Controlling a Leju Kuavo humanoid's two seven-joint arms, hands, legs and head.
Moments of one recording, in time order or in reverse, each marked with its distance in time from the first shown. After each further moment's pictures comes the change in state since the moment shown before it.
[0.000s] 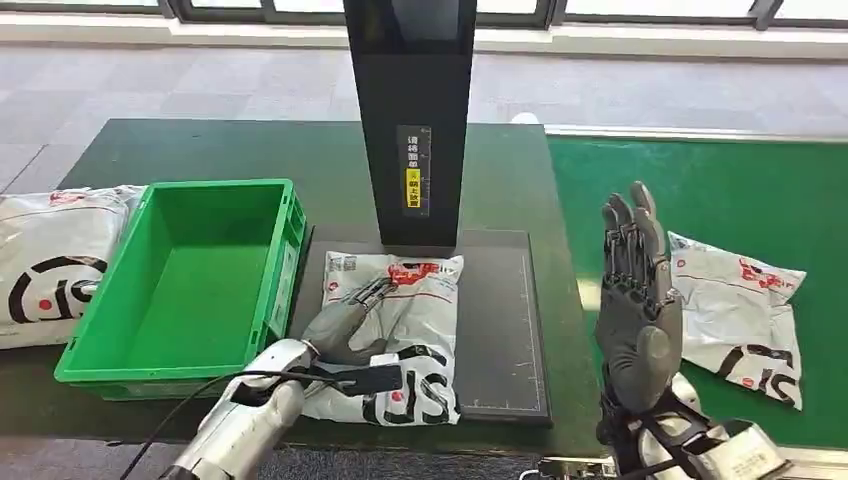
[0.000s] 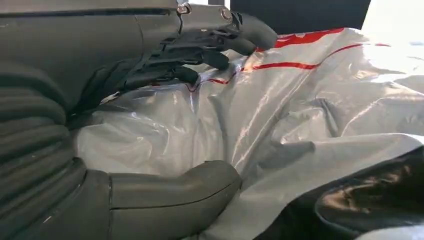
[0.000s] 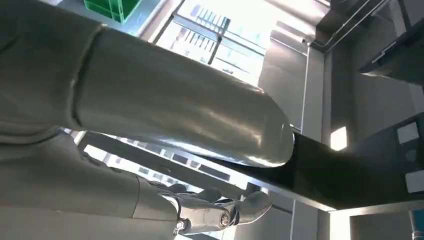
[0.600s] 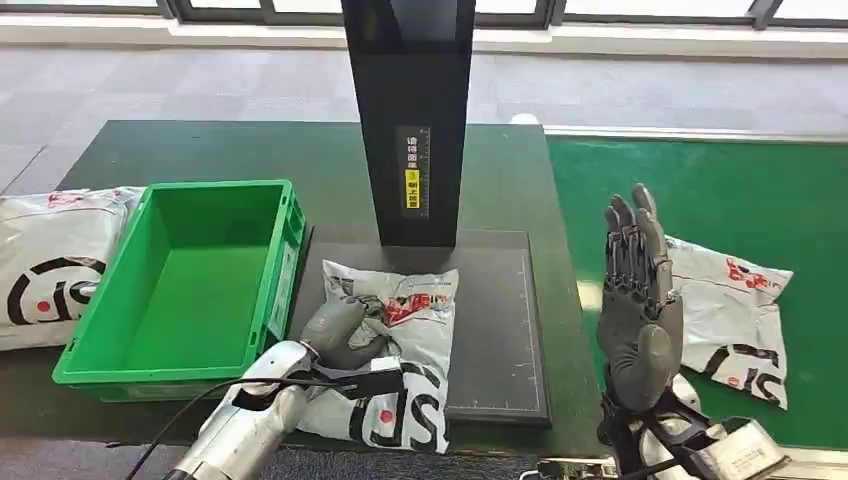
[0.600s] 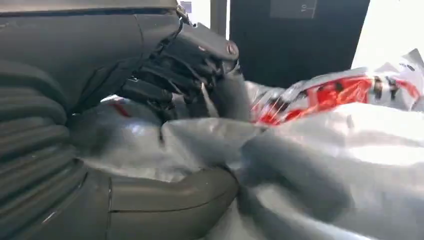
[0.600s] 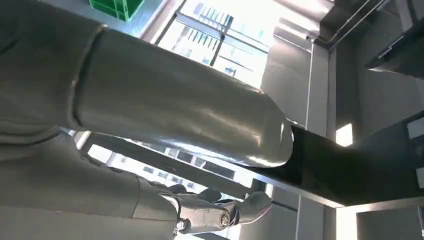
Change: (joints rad) left arm 0.025 -0.016 -0.003 -0.040 -0.022 0.122 -0.042; right arm 0.006 -0.014 0.001 0.009 -0.013 -0.013 0.000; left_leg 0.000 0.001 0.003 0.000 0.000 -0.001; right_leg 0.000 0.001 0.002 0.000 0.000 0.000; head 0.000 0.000
